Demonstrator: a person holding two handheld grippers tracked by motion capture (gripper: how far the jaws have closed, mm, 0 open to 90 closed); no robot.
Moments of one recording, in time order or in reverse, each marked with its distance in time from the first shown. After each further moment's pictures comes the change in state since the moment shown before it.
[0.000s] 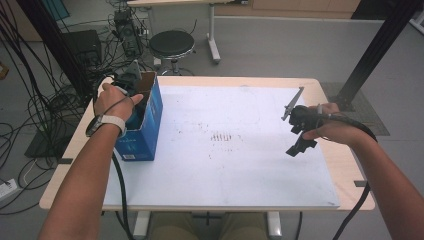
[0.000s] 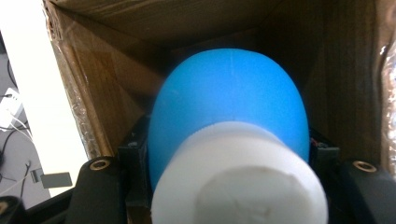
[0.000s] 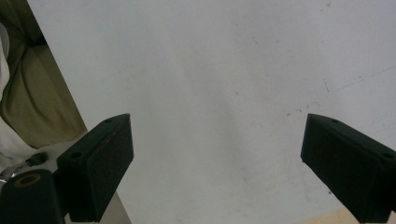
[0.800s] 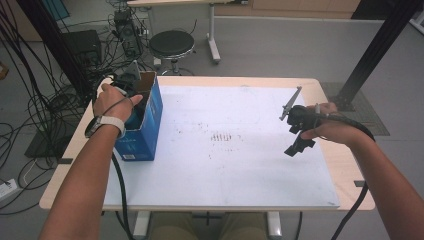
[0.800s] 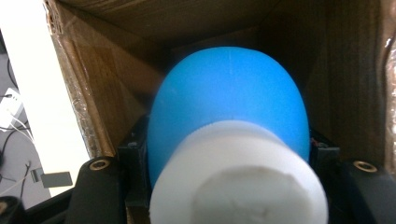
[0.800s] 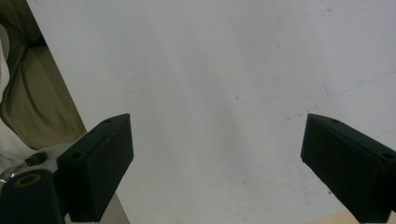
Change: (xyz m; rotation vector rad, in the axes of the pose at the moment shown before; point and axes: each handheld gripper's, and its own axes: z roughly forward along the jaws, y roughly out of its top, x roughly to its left) left arm 0.000 -0.001 0.000 -0.001 0.003 0.003; right arm 0.001 0.005 0.001 0.002 0.000 -0.003
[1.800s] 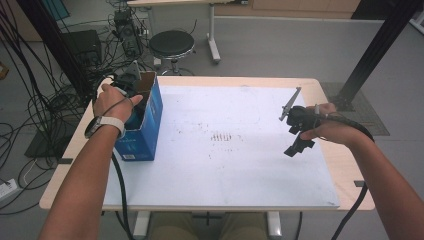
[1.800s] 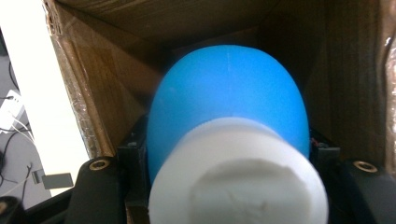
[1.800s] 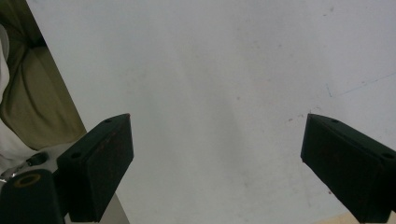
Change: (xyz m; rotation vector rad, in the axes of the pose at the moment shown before) left arm -0.001 -0.001 0.000 -0.008 0.001 0.005; right arm 0.000 0.000 0.002 0.000 0.003 -0.001
